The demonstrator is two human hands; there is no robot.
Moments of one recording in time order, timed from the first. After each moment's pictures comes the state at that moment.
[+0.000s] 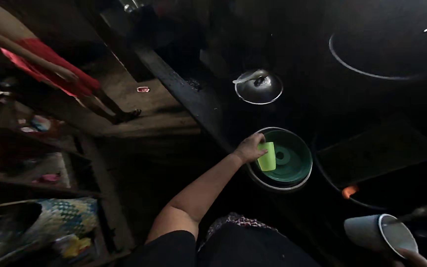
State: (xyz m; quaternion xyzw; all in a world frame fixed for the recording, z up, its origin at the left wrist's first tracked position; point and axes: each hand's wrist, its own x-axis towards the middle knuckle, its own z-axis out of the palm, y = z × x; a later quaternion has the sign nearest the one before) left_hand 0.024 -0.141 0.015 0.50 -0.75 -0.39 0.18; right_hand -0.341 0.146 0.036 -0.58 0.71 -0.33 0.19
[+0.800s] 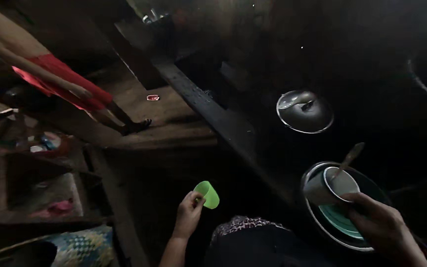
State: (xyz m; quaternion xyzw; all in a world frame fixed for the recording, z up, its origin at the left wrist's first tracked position) left_hand 0.364 -0.053 -0.045 0.70 -0.57 -0.26 0.34; right_hand -0.082 -0.091 0.080 -0.71 0.57 -0.33 0.23
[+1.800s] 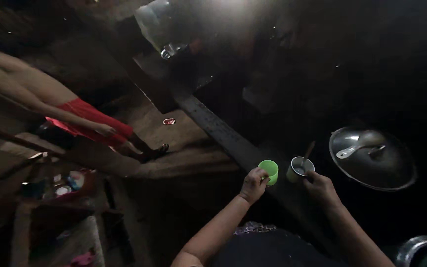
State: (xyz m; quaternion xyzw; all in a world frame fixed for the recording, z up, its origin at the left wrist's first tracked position) left_hand 0.371 -0.372 -0.043 0.50 -0.75 -0.29 0.33; right_hand 0.122 -0.371 -0.028 -0.65 0.67 -0.22 0.28
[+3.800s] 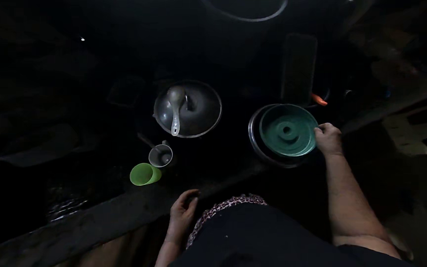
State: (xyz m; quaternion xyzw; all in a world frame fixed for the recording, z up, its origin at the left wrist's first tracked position) left_hand 0.316 -0.379 -0.057 0.26 -0.75 -0.60 0.13; right_hand -0.073 -0.069 0.015 -0.01 0.96 -0.26 0.04
